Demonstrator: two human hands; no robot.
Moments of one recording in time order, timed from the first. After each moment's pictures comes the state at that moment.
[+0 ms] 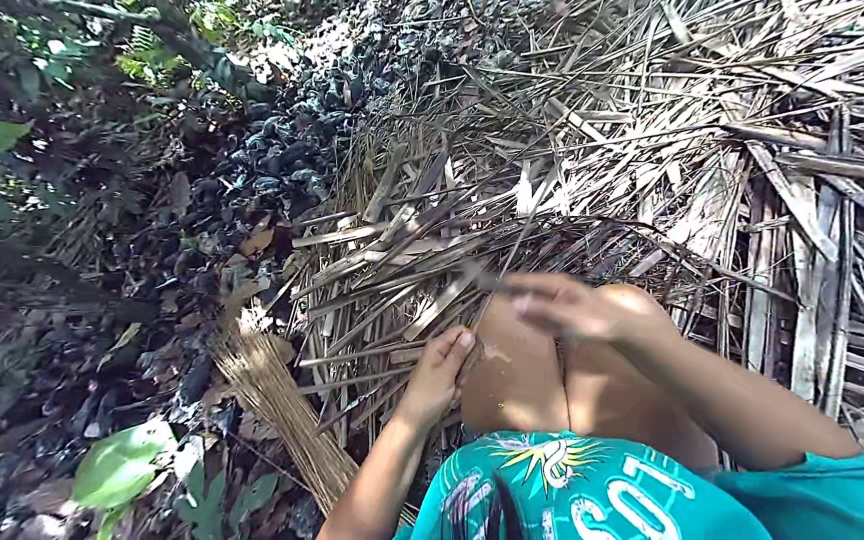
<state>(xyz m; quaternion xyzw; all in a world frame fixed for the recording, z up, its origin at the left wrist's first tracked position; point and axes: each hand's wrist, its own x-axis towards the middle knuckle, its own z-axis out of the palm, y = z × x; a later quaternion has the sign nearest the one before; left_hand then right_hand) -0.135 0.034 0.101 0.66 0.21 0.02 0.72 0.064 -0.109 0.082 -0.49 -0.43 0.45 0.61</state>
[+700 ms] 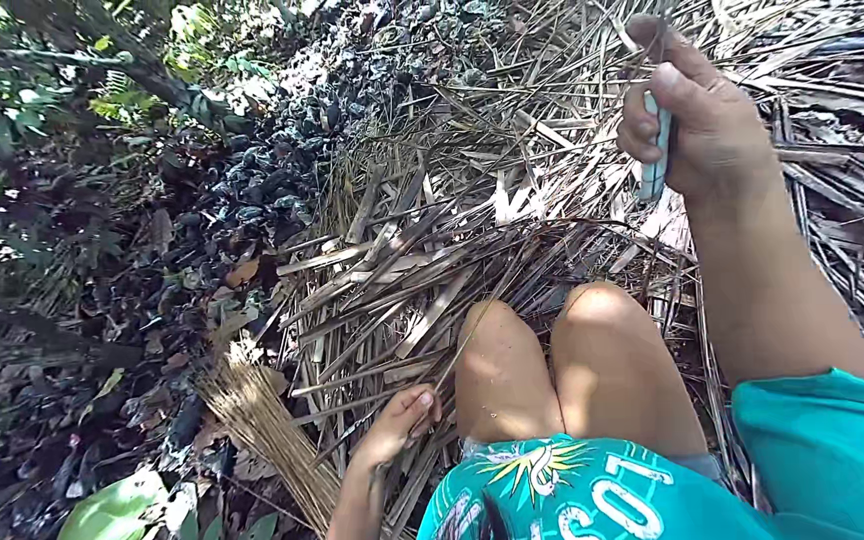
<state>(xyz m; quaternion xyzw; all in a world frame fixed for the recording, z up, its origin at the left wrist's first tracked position) -0.198 0.084 0.055 0.63 0.19 -0.13 0.74 0.201 -0.149 0.148 -0.50 -0.37 0.17 0.76</state>
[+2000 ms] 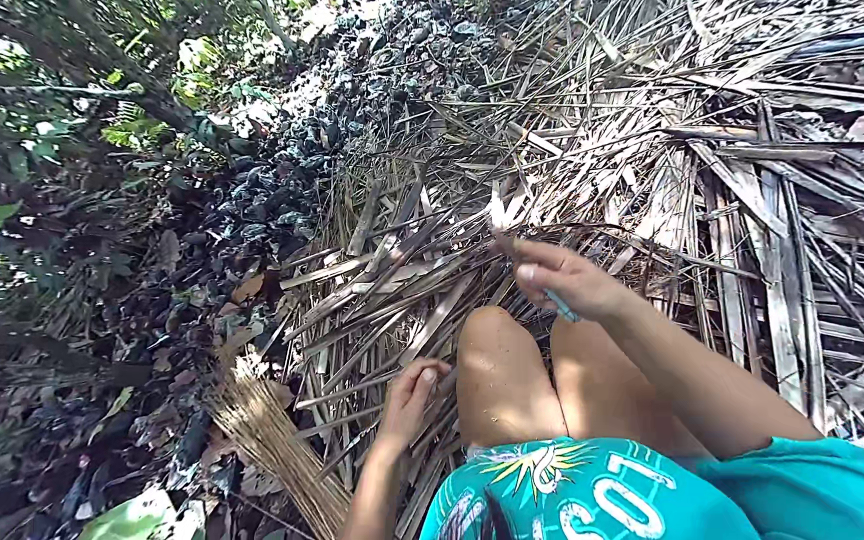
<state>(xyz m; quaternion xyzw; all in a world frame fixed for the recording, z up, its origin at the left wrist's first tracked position) -0.168 0.073 0.050 0.83 0.10 0.11 0.54 0.088 -0.127 0.075 -0.47 -0.36 0.39 0.70</state>
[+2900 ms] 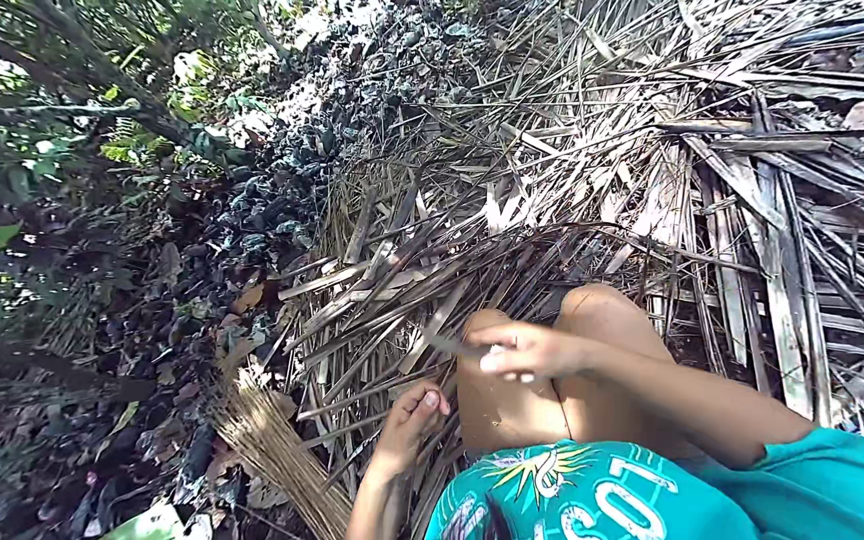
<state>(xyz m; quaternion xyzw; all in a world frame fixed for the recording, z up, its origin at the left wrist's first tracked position) -0.170 0.059 0.067 0.65 0.10 0.01 0.75 0.042 -0.121 0.070 -0.43 -0.44 0.52 0.59</state>
